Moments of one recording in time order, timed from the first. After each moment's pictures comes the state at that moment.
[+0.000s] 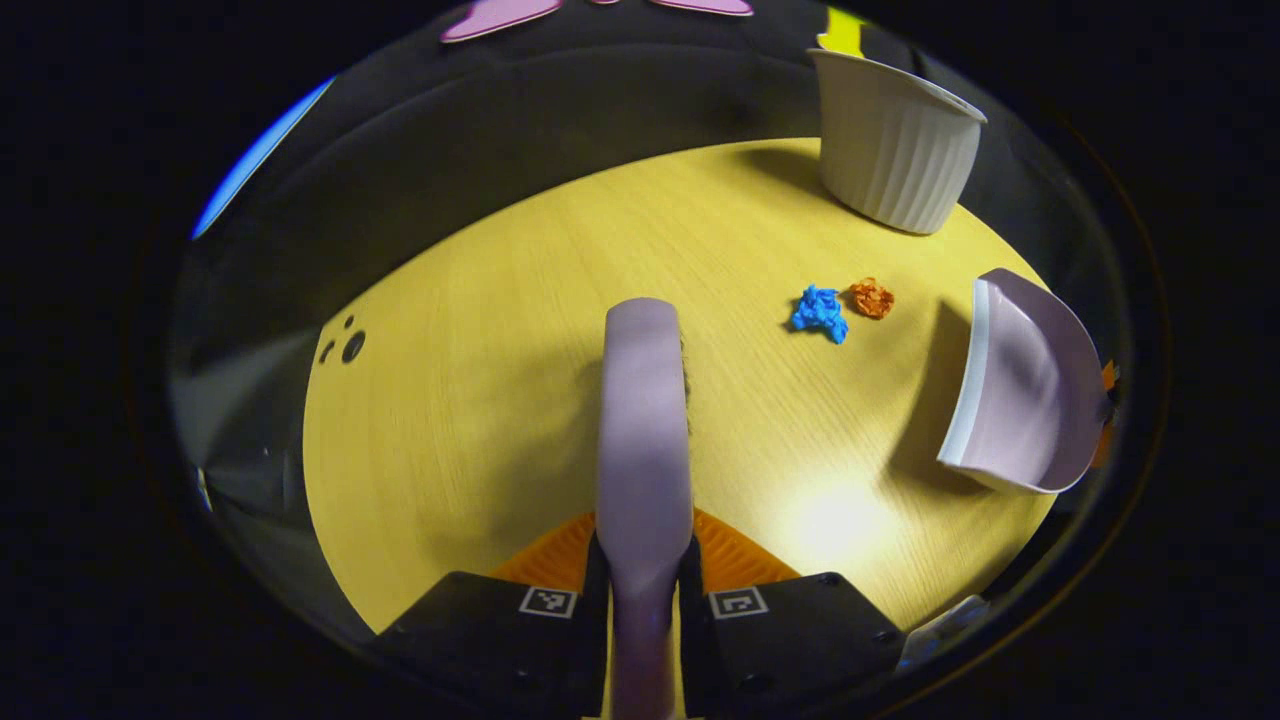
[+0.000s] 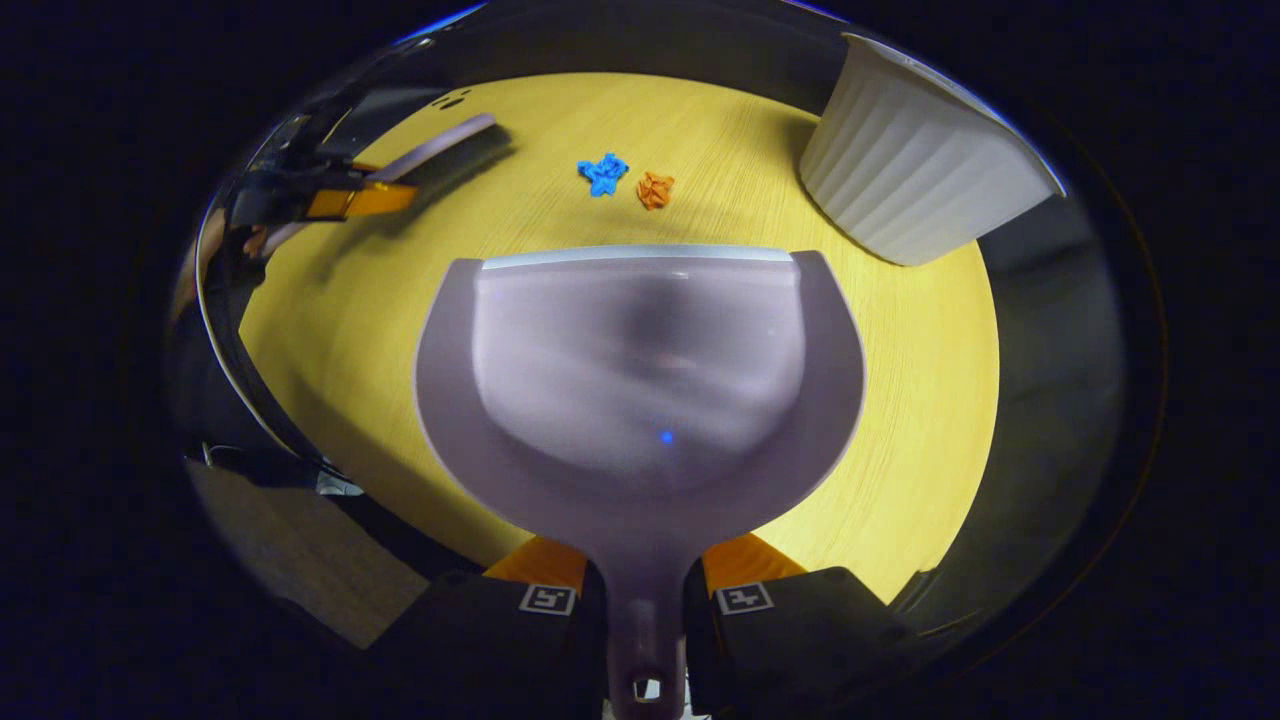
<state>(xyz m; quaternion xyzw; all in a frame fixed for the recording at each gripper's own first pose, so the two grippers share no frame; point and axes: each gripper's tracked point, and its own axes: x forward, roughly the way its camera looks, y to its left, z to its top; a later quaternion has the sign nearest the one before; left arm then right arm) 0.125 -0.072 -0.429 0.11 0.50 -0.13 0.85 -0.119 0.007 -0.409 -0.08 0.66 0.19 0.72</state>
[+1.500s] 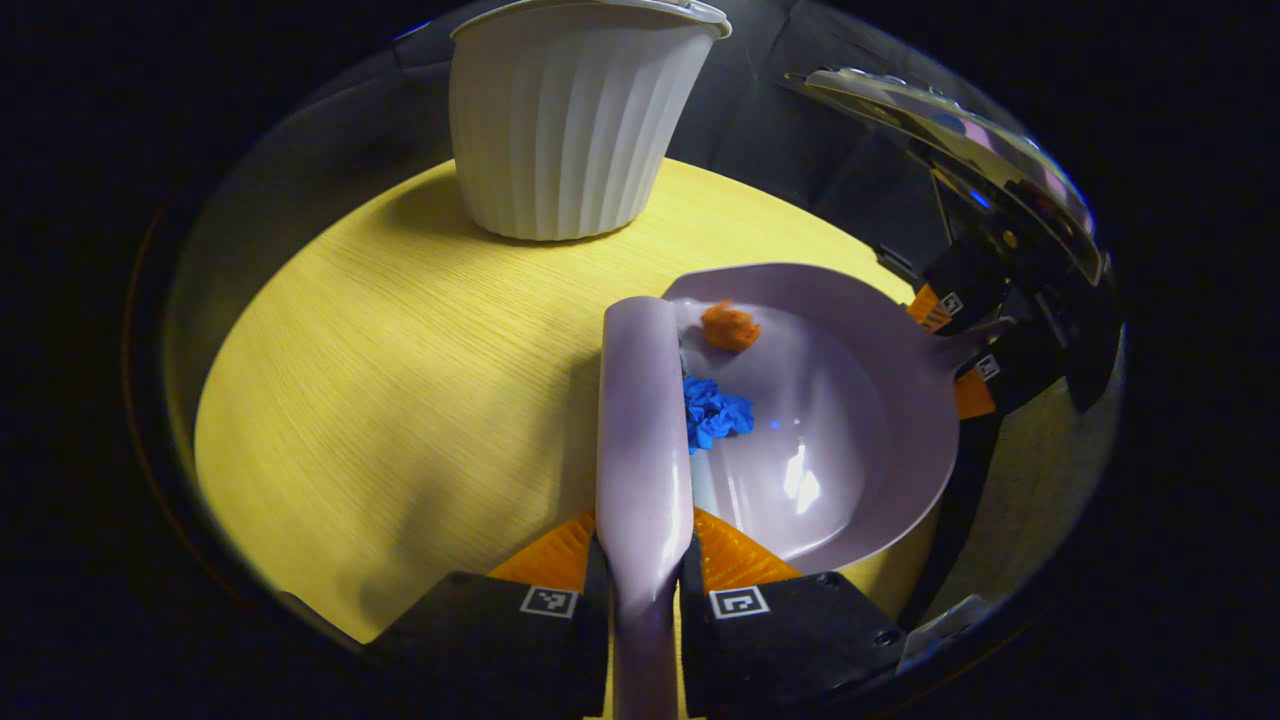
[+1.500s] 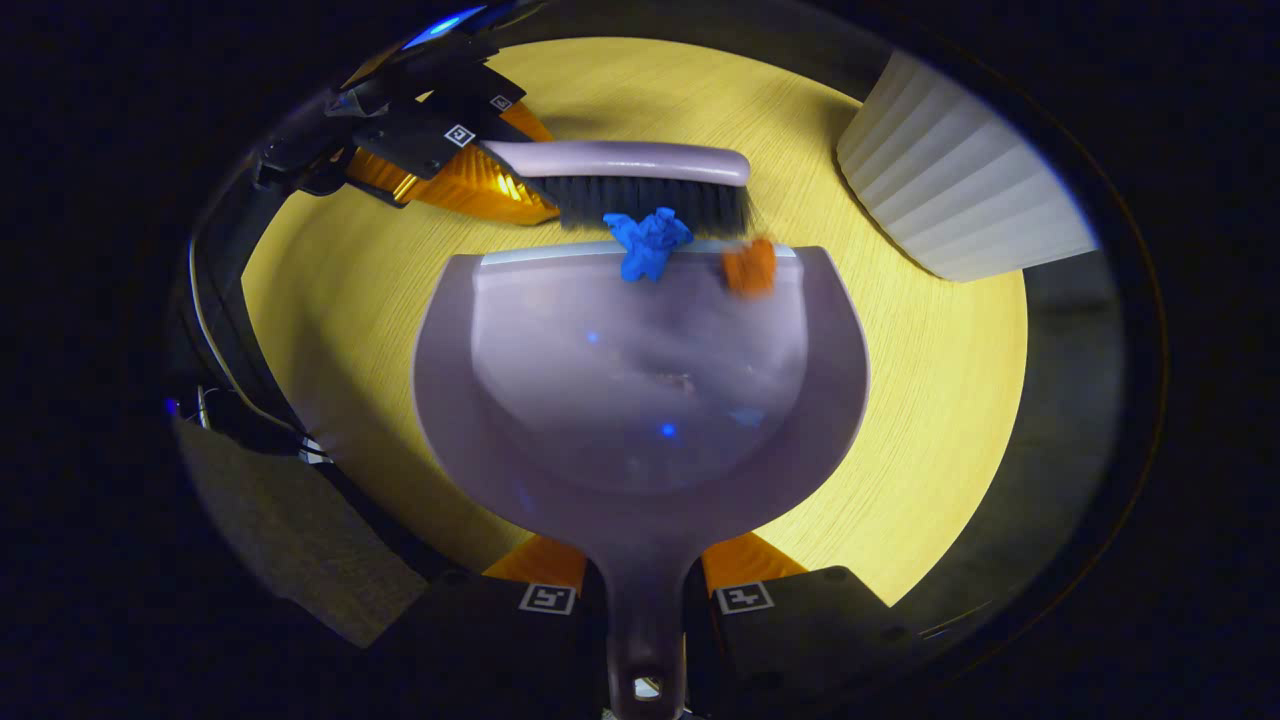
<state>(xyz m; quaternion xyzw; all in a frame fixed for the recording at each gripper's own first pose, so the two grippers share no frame) 0.074 -0.272 -0.401 0.11 0.47 -0.50 0.72 -0.107 -0.011 -0.433 -0.12 0.67 0.24 0.69</state>
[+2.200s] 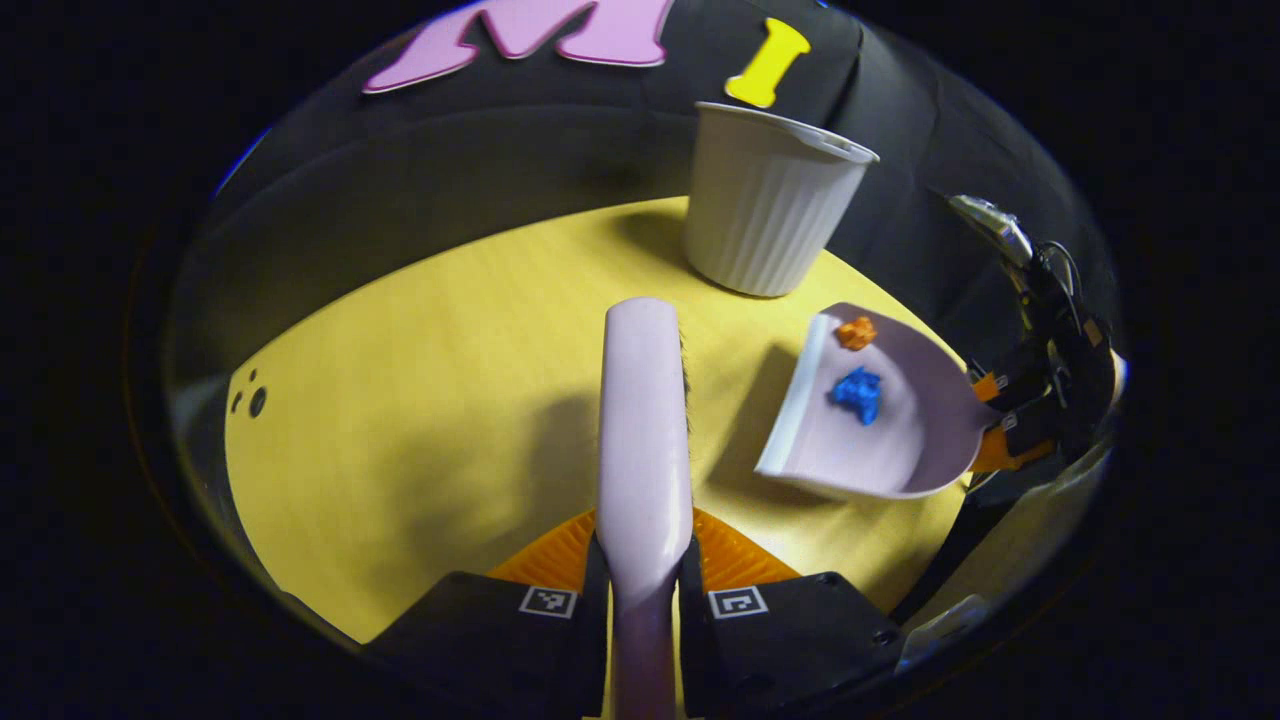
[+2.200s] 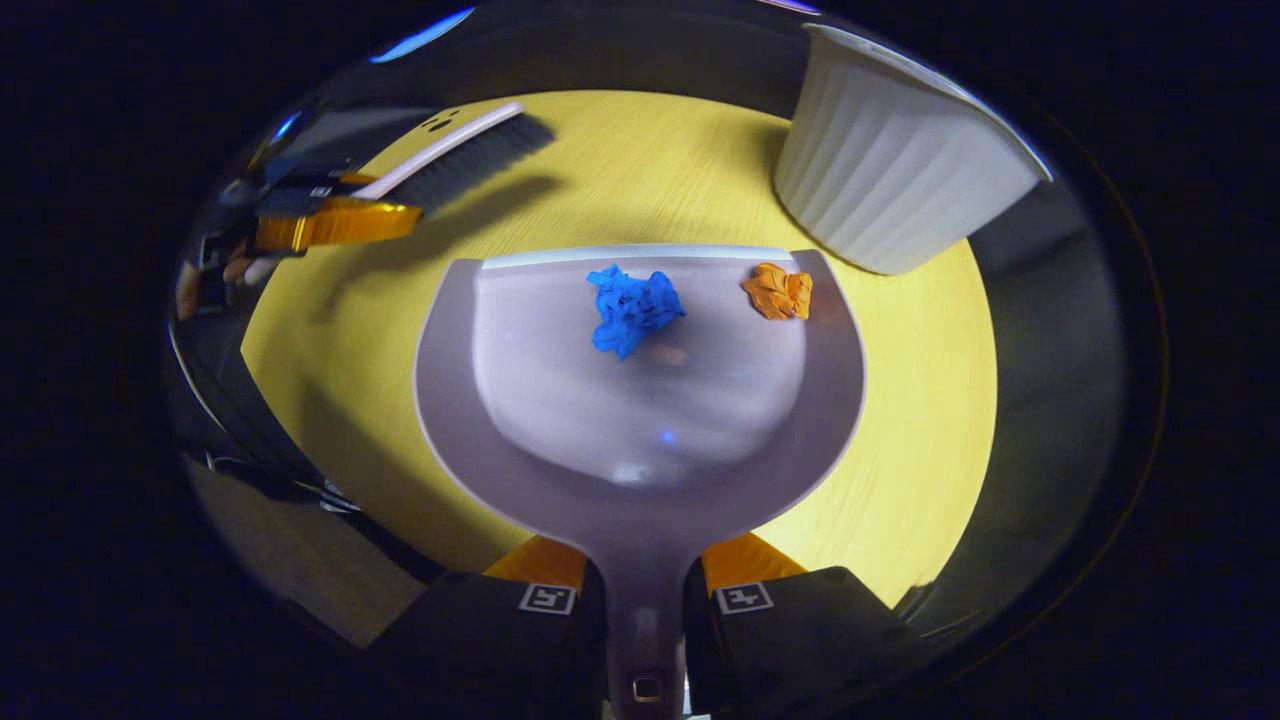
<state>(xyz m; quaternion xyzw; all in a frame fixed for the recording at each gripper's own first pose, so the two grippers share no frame) 0.028 -0.175 -0.368 0.02 0.44 -0.25 0.86 -0.102 -0.008 -0.392 -0.05 0.63 0.16 0.76</state>
